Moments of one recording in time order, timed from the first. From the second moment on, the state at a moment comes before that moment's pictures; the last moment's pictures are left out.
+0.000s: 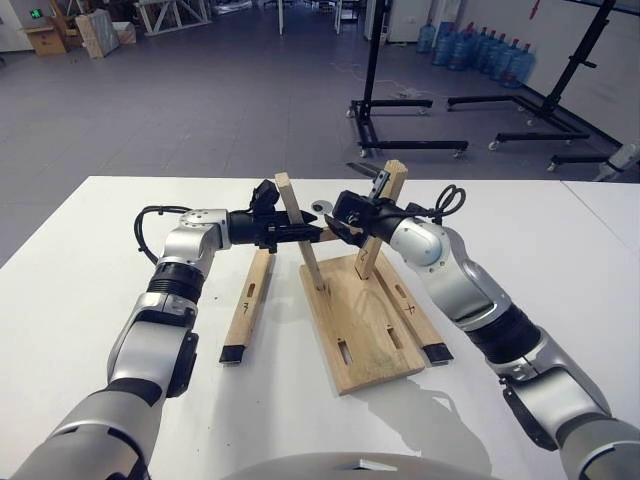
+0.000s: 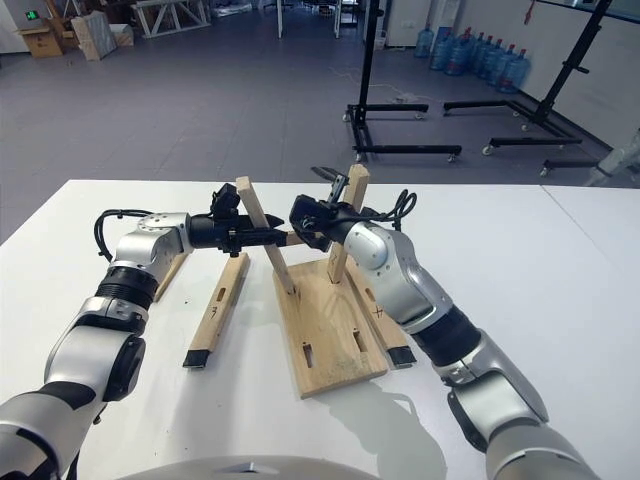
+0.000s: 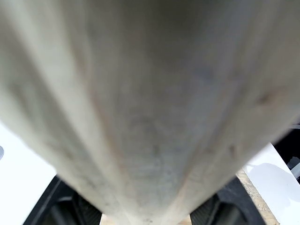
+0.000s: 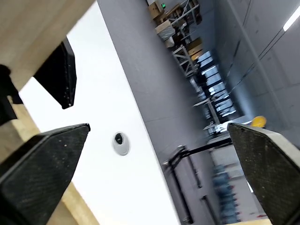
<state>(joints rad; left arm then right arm) -0.82 0.32 -0.07 0.73 -0.30 0.30 -1.31 -0.59 -0.50 0.52 -0.12 -0.35 0.35 0.37</state>
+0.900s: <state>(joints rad) -0.79 0.33 -0.15 0.59 -0.30 0.33 -1.28 -0.51 -0.53 0.38 -0.17 -0.36 0.27 0.47</state>
